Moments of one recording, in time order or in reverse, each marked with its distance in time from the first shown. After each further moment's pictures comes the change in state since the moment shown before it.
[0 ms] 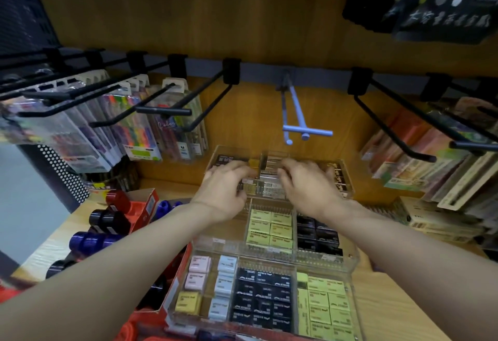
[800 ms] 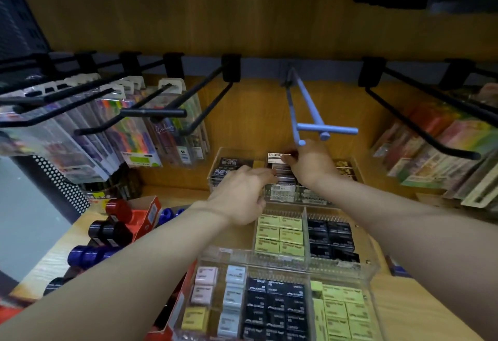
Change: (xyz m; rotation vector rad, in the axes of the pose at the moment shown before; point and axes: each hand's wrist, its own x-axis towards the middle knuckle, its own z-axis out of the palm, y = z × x) left_hand 0.021 0.009 0.006 0.177 -0.181 0.151; right_hand 0.057 0.001 0.005 0.153 0.056 0.141
